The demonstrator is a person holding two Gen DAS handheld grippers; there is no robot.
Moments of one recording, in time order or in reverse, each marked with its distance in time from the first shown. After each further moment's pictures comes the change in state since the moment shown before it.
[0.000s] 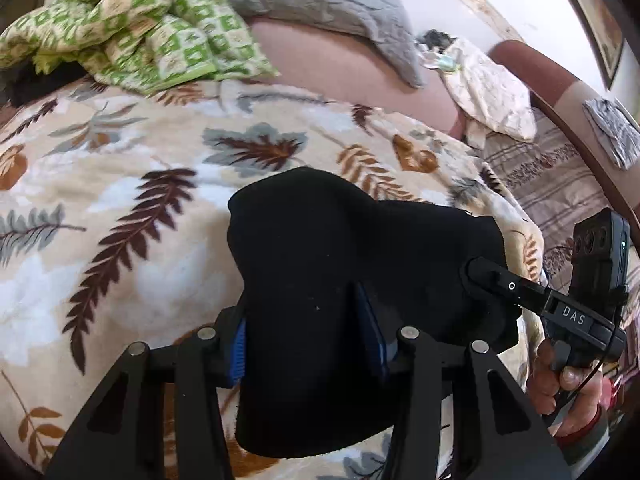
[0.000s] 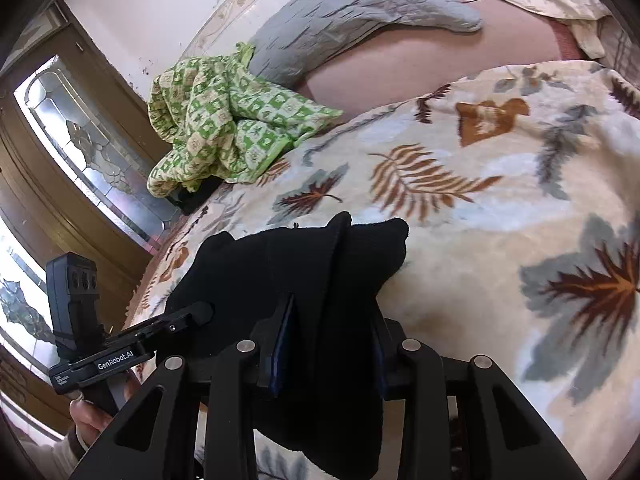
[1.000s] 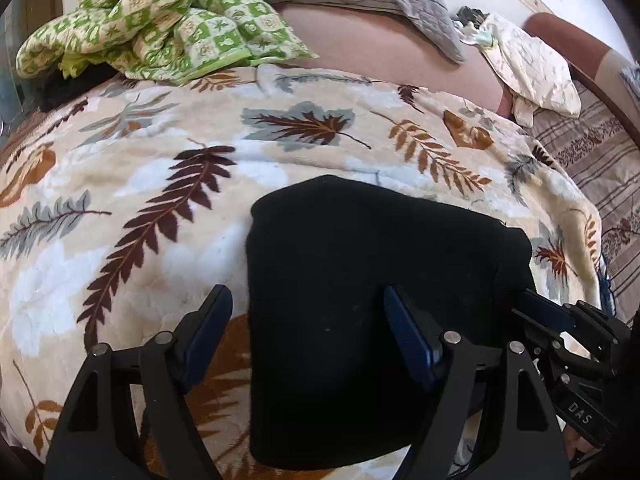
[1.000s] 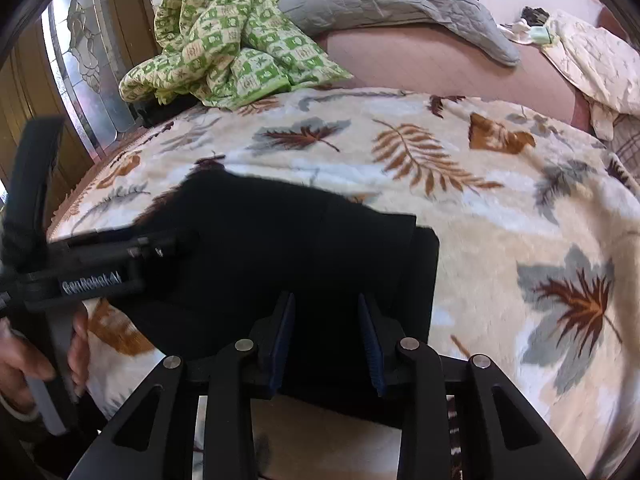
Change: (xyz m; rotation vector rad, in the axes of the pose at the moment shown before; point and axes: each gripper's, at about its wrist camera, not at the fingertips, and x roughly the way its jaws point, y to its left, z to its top) left arm 0.032 -0.003 -0.019 0.055 -0.011 0.202; right arm 0.038 0.046 -0.048 -0.303 0.074 -0.290
